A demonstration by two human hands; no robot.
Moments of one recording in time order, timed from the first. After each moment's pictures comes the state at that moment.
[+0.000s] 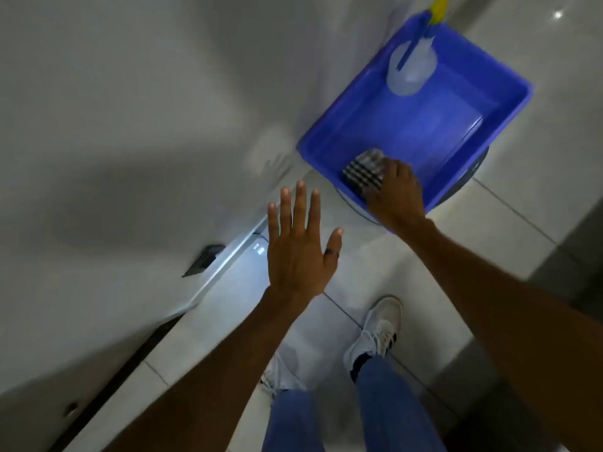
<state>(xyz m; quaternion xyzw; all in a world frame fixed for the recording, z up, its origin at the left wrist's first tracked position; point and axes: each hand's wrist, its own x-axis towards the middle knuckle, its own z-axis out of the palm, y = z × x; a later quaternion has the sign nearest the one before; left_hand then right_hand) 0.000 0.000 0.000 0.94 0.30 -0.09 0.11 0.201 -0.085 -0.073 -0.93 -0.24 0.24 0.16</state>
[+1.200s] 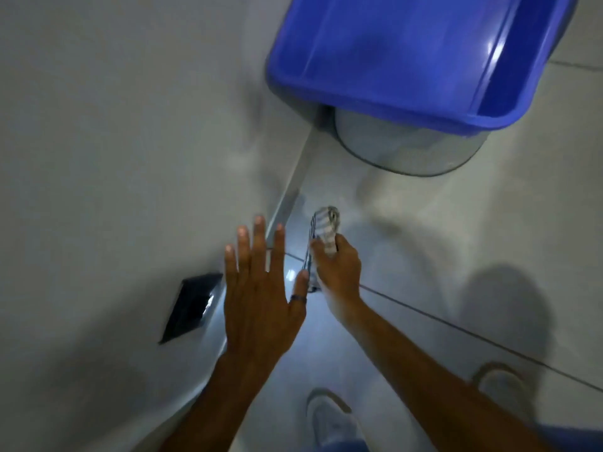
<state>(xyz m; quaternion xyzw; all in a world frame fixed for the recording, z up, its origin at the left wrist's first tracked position) -0.129 0.081 -0.181 0.98 0.18 -0.07 0.00 -0.052 0.000 -0.266 -0.71 0.21 0.28 0.61</state>
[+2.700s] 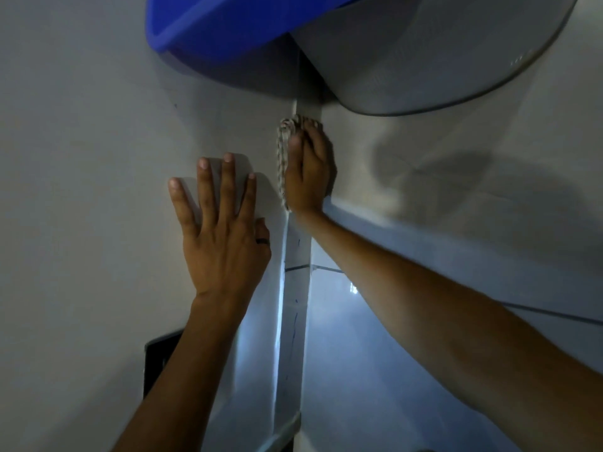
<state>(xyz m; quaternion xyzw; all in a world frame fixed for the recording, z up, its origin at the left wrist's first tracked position) -0.038 0.166 -0.241 0.89 0.02 -0.04 -0.44 0.068 0.138 -0.384 -0.63 0.16 -0.06 0.75</state>
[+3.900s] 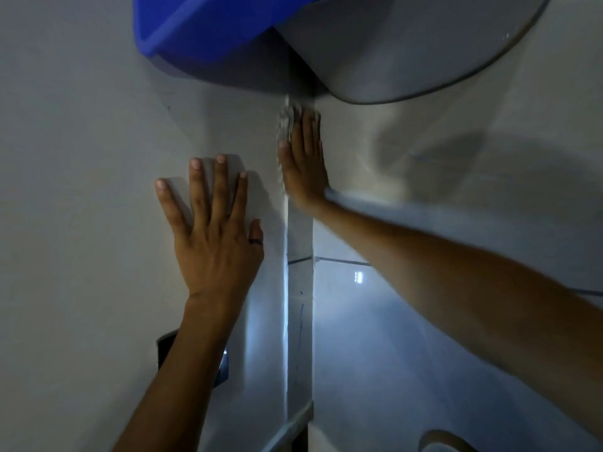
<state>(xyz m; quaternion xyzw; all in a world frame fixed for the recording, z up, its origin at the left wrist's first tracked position) -0.041 0.170 -0.226 0.87 -0.01 -0.06 -0.48 0.073 0.130 -0.396 -0.73 -0.01 0.14 0.67</state>
